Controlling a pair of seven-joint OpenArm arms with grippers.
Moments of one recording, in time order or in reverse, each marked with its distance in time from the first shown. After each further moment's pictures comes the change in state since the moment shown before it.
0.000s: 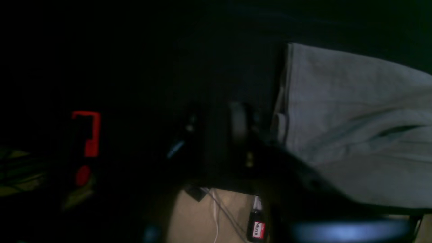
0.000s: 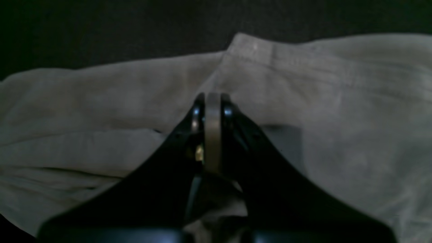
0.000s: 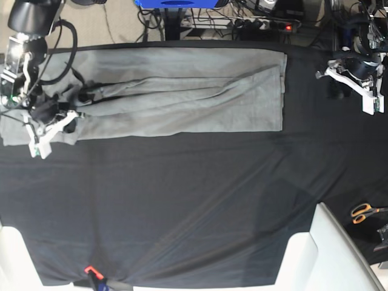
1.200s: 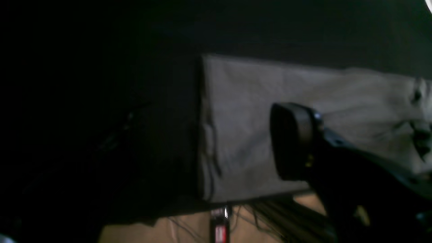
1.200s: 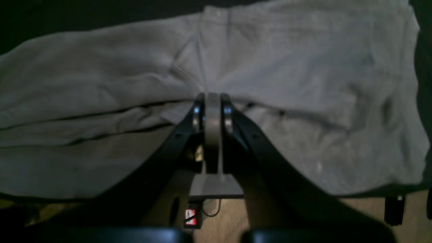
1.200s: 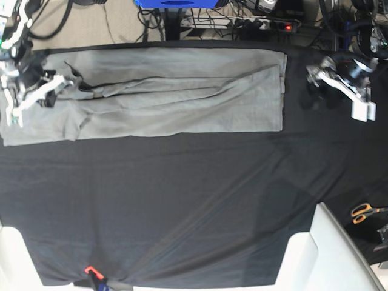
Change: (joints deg) left arm -5.3 3.6 0.2 -8.7 -10.5 -22.0 0.0; right arm -20.7 -3.5 3.5 30.7 -0.2 -6.7 0.6
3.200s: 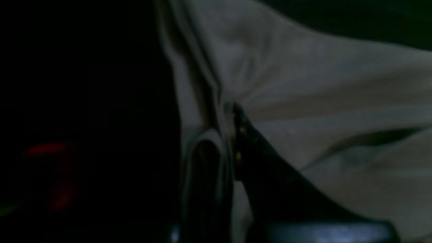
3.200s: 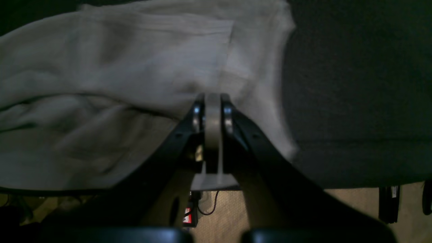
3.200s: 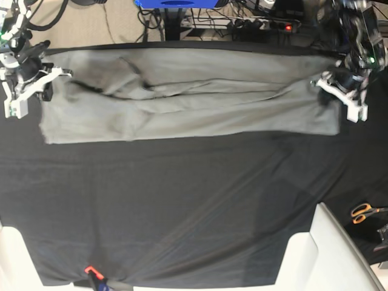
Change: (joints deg) left arm -10.3 4.8 -4.6 -14.0 29.1 4.6 -5.1; right arm -2.1 0.7 0.0 0.0 0.4 0.0 1.5
